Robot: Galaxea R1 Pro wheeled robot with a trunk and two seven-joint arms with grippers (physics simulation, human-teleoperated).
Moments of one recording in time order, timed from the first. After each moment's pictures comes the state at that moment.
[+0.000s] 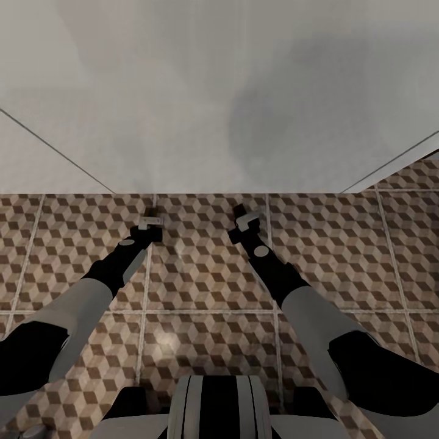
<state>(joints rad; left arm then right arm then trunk) -1.16 0.08 -0.30 -0.49 0.24 0.10 0.08 -1.12 0.17 0.28 -0.53 0.22 -0.06 -0.06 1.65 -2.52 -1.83</state>
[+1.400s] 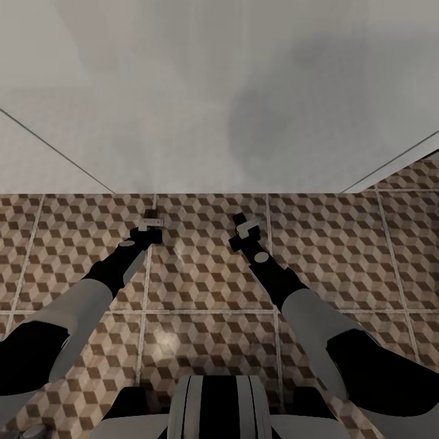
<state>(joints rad) -1.16 0.08 -0.30 -0.47 0.24 0.10 0.08 -1.12 0.17 0.28 -0.44 0.22 -0.08 -0.06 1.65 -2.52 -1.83</state>
